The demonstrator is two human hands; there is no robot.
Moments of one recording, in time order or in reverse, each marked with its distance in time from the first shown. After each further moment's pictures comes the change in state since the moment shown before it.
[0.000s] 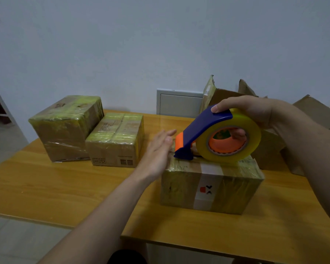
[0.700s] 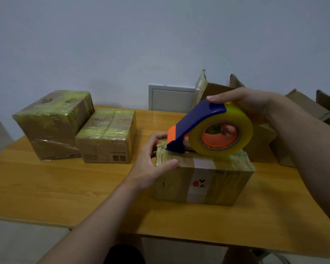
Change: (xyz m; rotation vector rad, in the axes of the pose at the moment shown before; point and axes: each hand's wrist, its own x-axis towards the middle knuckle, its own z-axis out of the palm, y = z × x) left_hand -0.007 -0.045 0.003 -0.123 -0.090 0.265; right_hand -0.011 0.003 -0.003 0.135 -0.048 0.031
